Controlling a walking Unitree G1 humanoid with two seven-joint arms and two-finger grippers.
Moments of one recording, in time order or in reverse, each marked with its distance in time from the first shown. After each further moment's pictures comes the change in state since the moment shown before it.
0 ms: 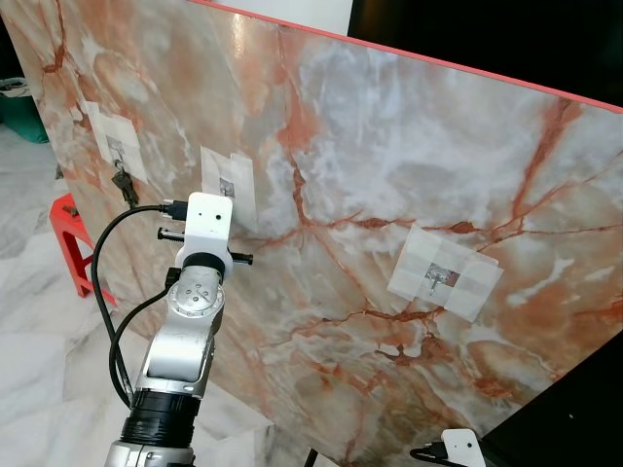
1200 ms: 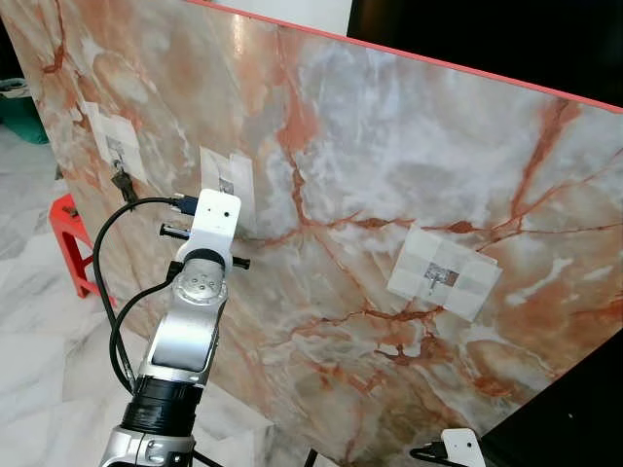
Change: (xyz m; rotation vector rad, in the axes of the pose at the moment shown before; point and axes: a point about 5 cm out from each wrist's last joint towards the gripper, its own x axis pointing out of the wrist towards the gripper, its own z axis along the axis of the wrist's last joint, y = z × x) left arm 0.005 0.002 -0.002 0.123 0.144 0.003; right arm 0.000 0.000 0.000 0.000 -0.001 0.000
